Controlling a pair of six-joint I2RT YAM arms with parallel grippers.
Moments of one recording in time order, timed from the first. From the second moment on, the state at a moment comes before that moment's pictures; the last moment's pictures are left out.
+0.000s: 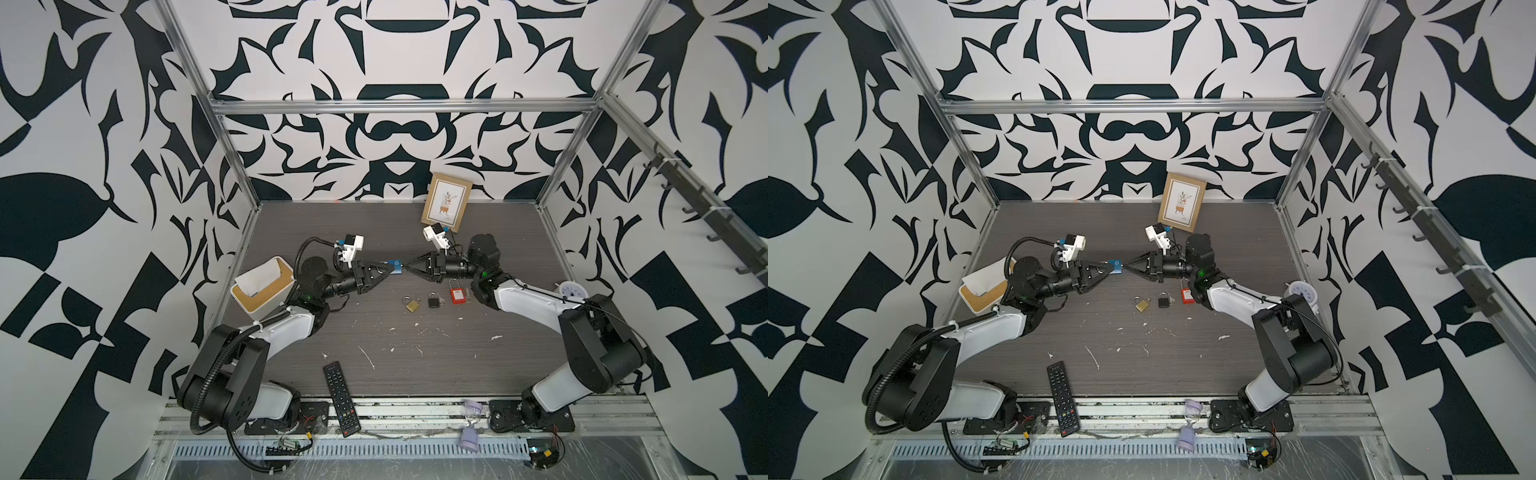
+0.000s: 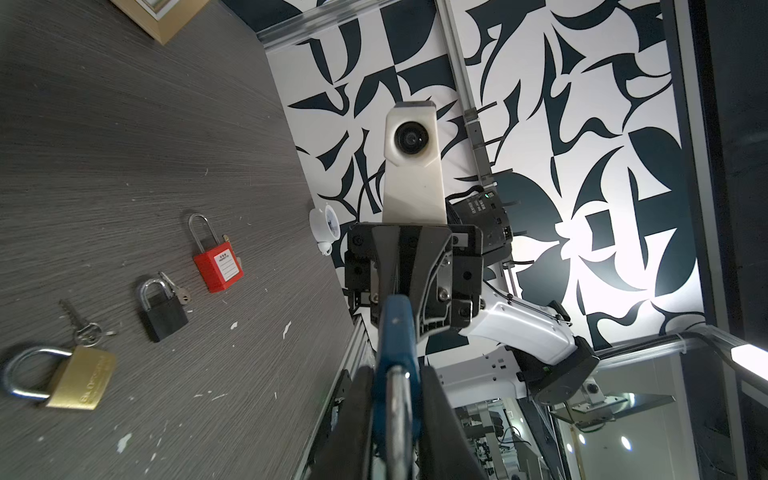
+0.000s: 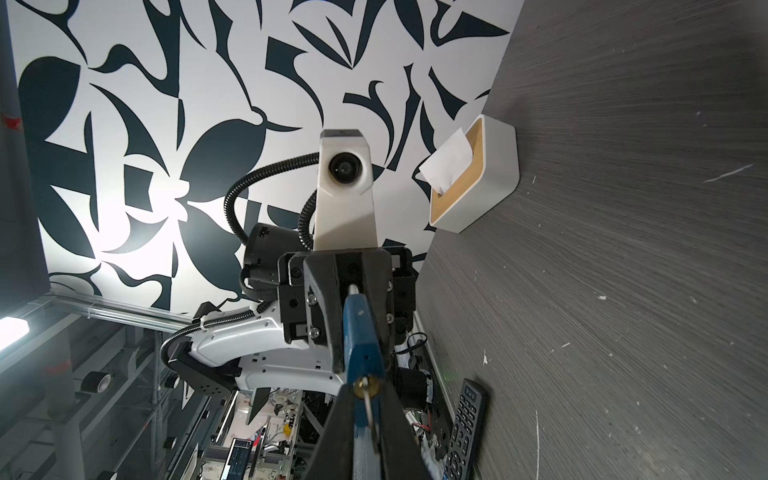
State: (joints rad) left arm -0.41 1.39 0.56 0.91 0.91 -1.30; right arm 0.45 1.57 0.83 0.70 -1.08 1.20
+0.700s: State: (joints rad) left arm -0.41 1.38 0.56 0.91 0.91 -1.30; right arm 0.46 1.57 0.83 0.71 -1.09 1.21
